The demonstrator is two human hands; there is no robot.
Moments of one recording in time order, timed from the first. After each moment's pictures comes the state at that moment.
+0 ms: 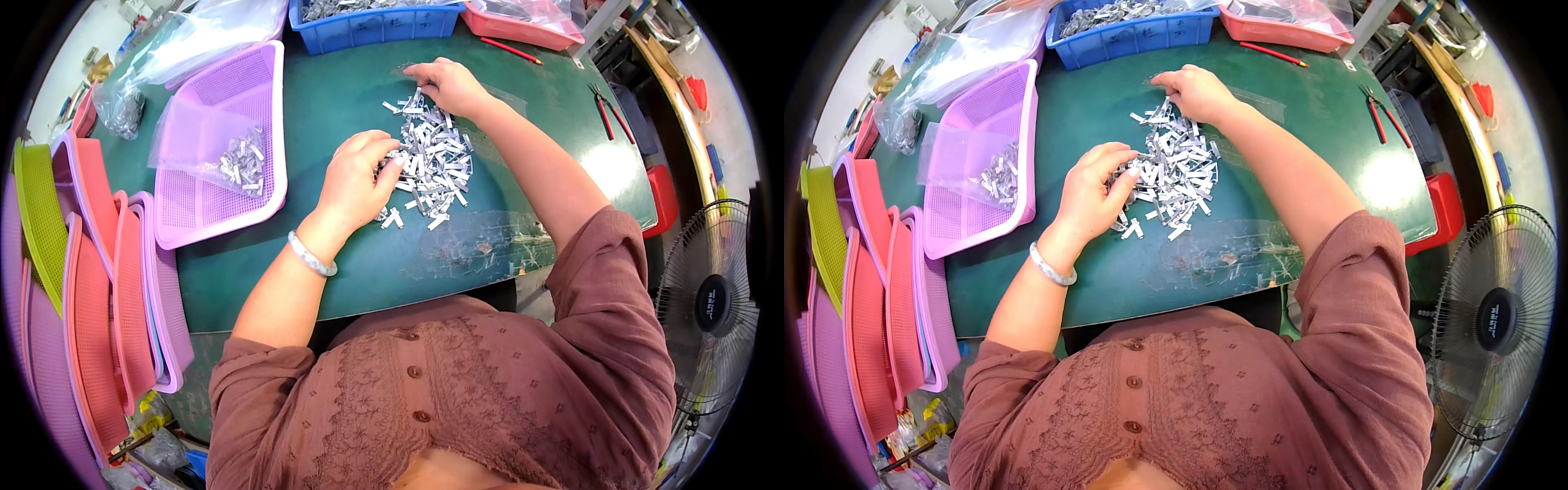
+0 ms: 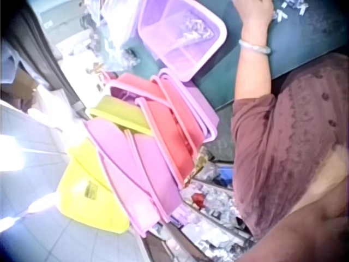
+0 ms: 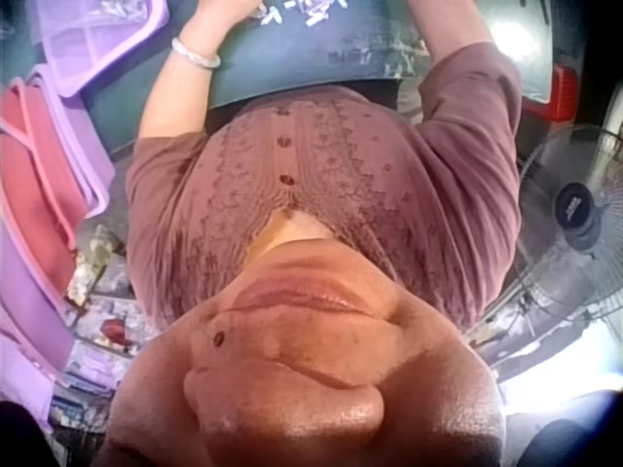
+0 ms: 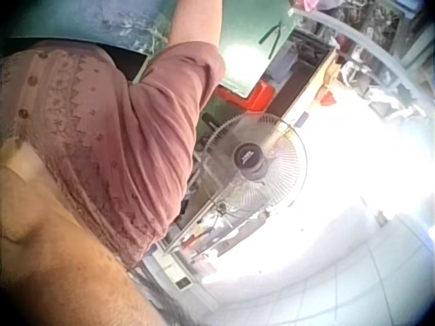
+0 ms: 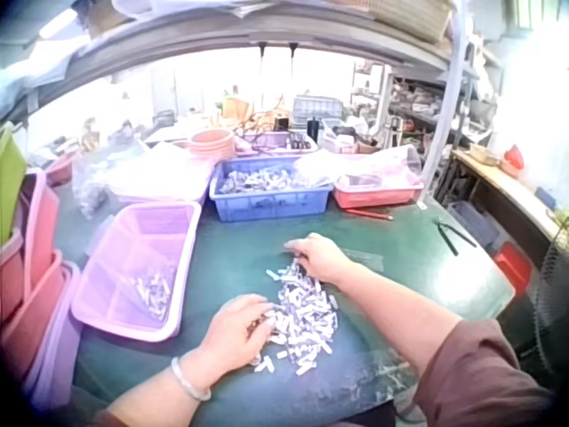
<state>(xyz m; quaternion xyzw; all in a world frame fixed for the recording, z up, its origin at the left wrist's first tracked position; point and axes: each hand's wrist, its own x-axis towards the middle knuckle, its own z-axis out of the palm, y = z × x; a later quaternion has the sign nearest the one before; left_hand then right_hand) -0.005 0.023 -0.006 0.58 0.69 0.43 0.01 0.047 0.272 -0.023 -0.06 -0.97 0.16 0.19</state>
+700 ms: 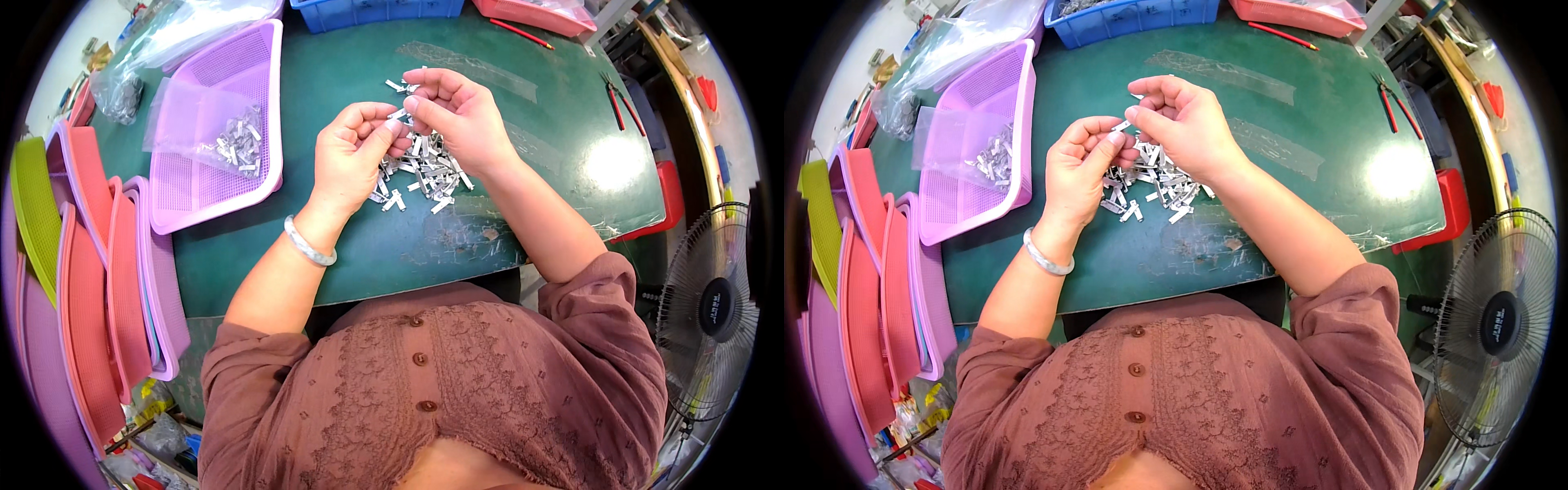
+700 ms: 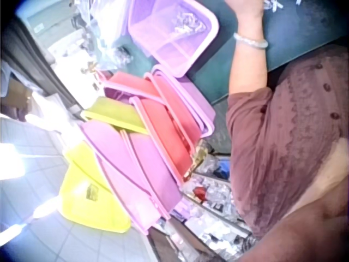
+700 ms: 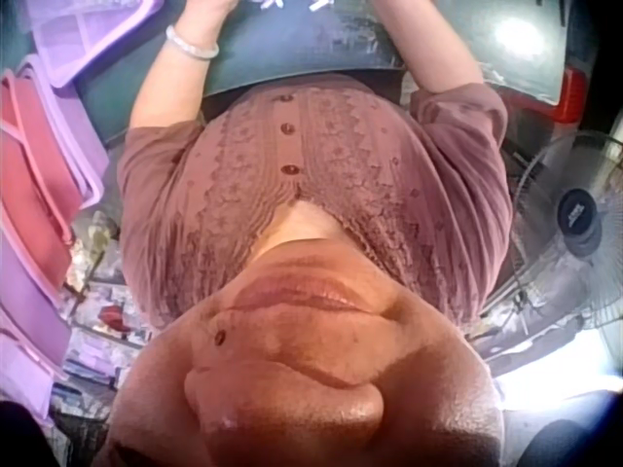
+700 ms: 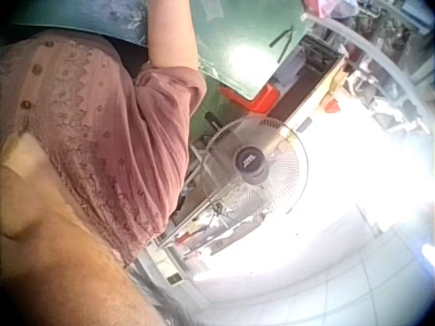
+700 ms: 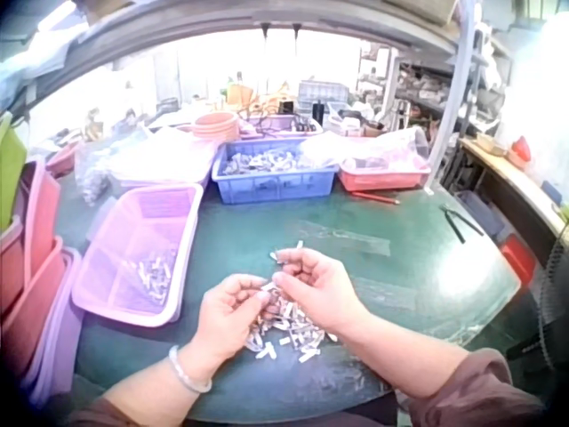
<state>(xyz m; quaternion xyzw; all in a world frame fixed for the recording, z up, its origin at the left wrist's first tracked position) 0.008 0.023 0.002 0.31 0.50 0.73 0.34 0.099 0.148 0.021 -0.13 -0.64 0.71 0.26</state>
